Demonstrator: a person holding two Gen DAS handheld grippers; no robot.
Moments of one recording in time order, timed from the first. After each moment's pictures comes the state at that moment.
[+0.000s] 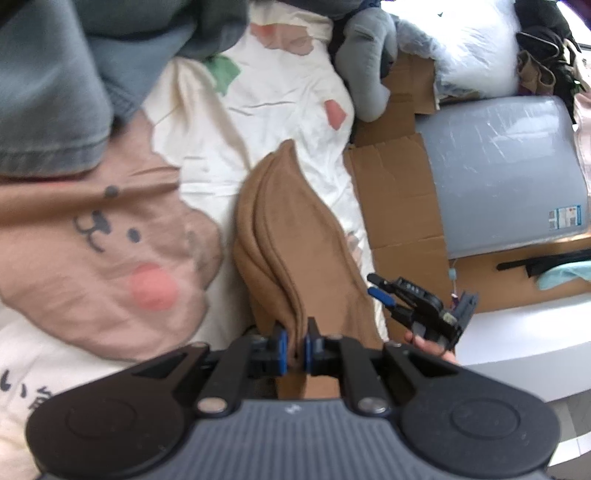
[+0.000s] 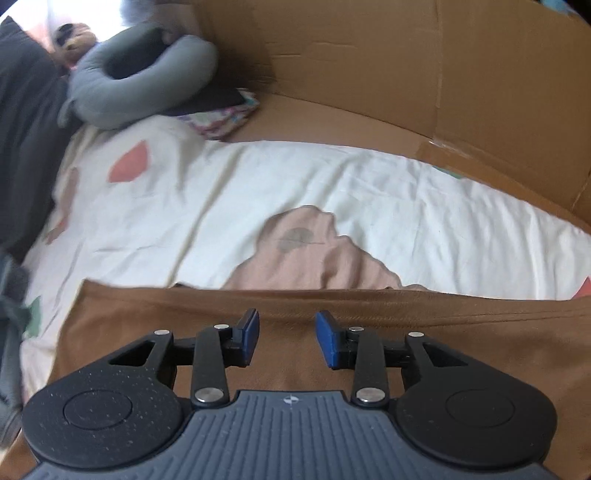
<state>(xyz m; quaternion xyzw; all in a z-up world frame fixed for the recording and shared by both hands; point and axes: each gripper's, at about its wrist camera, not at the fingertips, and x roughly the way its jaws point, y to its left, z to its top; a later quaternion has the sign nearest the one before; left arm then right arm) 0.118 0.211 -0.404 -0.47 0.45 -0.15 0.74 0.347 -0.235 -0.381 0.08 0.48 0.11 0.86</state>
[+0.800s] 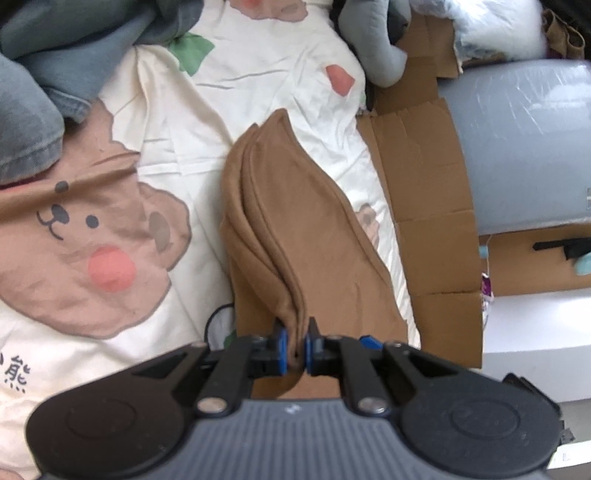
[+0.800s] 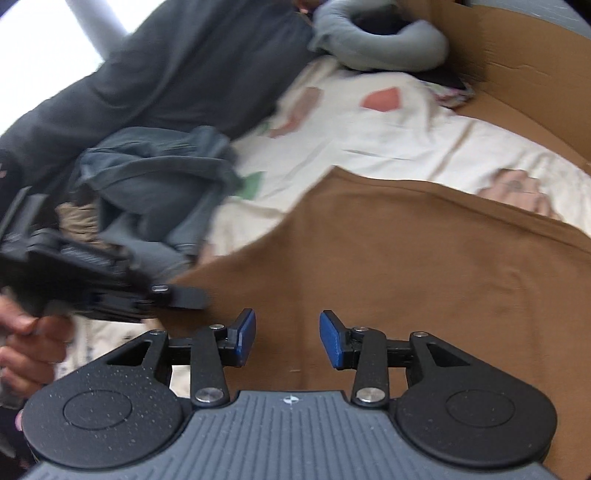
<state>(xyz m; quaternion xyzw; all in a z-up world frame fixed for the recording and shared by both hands) 0.148 0.168 -0.366 -0.43 0.53 -0.11 0.72 0.177 -0.143 -0.322 0.04 0.46 0.37 0.81</state>
